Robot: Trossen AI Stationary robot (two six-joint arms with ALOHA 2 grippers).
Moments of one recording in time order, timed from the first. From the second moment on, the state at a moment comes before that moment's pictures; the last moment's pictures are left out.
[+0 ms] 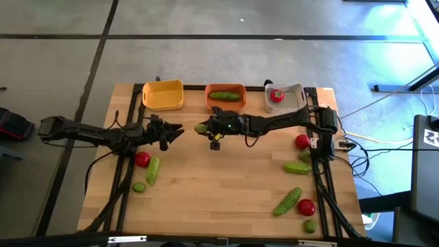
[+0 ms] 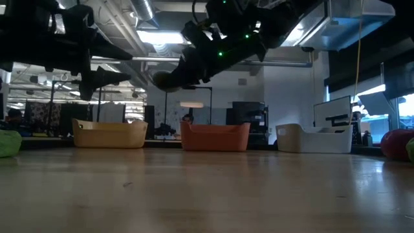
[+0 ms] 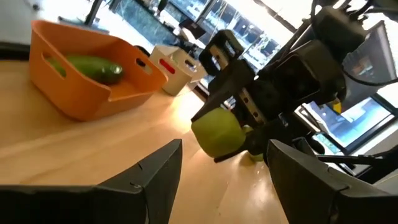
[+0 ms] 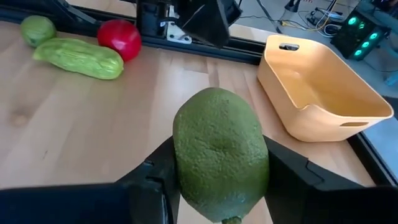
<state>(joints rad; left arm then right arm) 0.02 0.64 0.06 0.51 -0.35 -0.70 -0.10 1.94 1.27 0.28 0.04 -0.24</state>
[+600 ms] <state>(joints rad) 0.02 1.00 0.26 0.51 -0.33 -0.73 -0.10 1.94 1.27 0.29 0.04 -0.27</state>
